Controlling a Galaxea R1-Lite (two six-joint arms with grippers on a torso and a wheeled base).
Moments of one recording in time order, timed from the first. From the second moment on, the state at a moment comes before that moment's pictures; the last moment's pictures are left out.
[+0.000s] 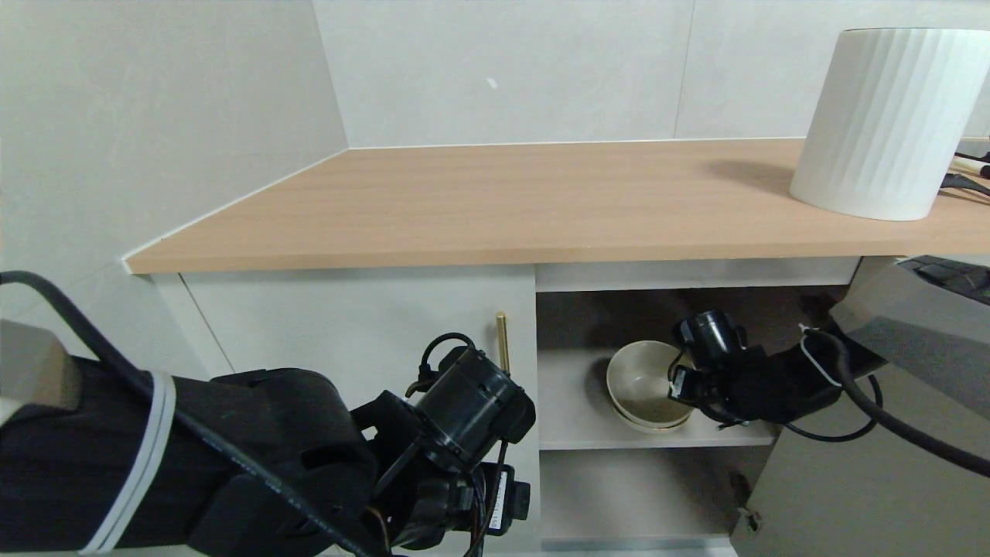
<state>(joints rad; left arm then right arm) -0.85 1.86 -1.01 0.24 0.27 -0.63 0.36 2.25 -1.13 -0.28 -0.41 0.64</state>
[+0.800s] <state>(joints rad) -0.84 1.86 -1.01 0.24 0.27 -0.63 0.36 2.25 -1.12 -0.28 -0.41 0.64</state>
